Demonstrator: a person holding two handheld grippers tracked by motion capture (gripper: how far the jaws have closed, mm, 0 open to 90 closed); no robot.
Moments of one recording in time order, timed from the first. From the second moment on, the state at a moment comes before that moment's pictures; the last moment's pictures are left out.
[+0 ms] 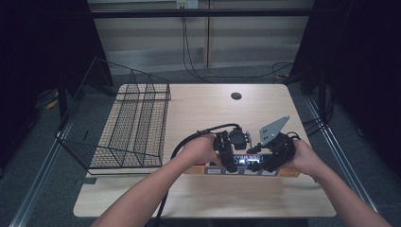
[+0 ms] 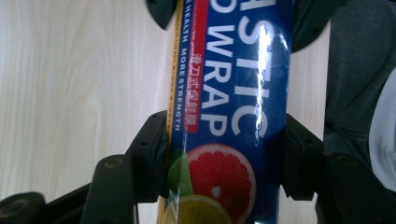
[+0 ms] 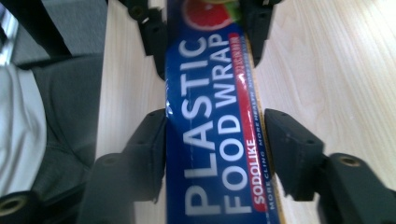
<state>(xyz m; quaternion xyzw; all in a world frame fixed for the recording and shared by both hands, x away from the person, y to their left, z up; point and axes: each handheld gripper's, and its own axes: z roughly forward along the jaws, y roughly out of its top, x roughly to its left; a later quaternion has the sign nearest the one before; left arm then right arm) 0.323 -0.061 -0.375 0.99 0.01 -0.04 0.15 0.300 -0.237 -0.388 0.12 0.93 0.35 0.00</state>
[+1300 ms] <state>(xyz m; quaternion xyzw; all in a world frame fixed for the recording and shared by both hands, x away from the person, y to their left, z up) 0.382 0.024 -0.327 0.96 0.24 0.01 0.13 0.274 -0.278 -0.421 0.26 0.88 0.39 0.10</state>
